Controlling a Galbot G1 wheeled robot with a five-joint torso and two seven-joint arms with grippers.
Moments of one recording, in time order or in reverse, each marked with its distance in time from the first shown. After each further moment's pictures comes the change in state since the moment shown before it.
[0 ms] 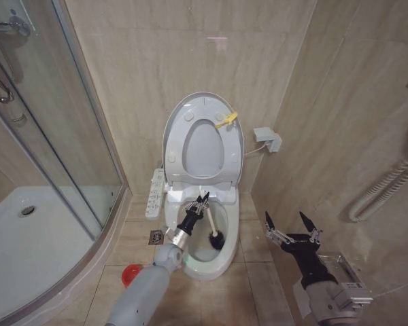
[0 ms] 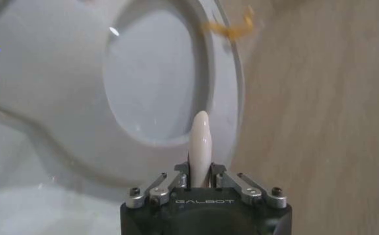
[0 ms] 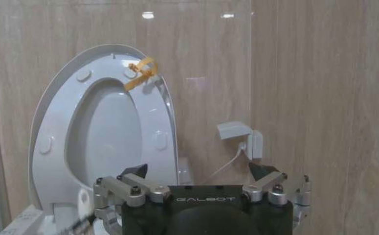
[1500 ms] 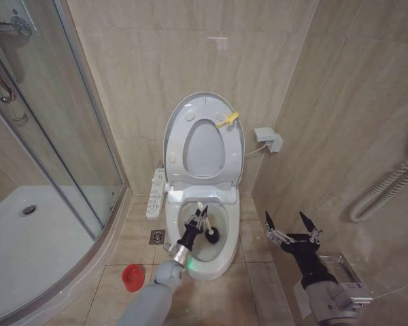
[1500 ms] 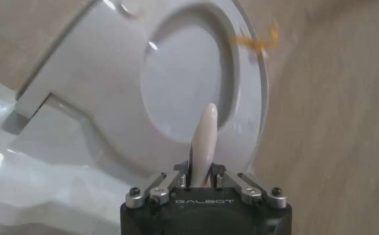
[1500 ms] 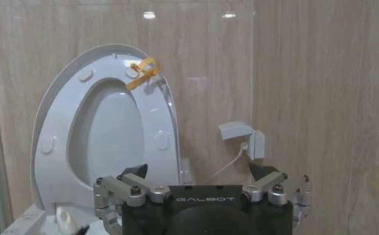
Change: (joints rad) left arm 0.129 -0.049 -0.058 -0.100 -0.021 -0.030 -0.117; right arm 0.000 0.000 0.000 0.000 0.000 0.000 0.000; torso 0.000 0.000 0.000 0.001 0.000
